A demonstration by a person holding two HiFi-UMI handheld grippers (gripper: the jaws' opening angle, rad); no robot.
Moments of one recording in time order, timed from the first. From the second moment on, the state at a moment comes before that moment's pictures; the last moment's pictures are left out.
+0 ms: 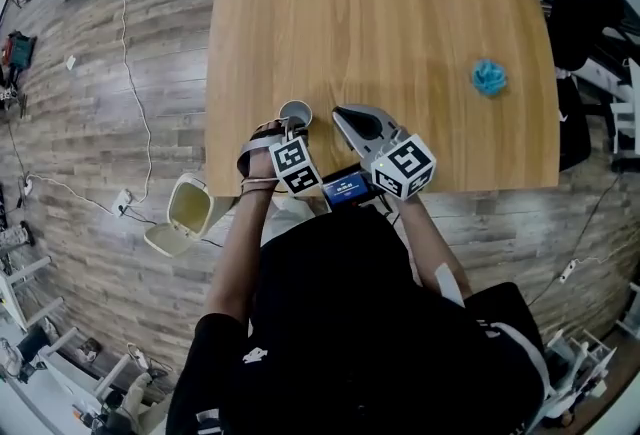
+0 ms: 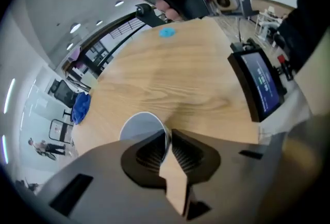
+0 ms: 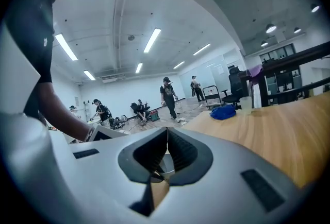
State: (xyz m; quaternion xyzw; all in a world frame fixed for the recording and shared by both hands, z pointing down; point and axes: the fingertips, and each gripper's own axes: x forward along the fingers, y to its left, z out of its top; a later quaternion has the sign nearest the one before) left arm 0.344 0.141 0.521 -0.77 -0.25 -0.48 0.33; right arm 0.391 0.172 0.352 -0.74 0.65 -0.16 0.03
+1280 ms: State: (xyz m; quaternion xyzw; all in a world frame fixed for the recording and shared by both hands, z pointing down) left arm 0.005 -0.029 0.519 -0.80 0.16 -0.58 0.02; right arm 0.119 -0.023 0.378 -0.43 0.88 -0.18 -0.07
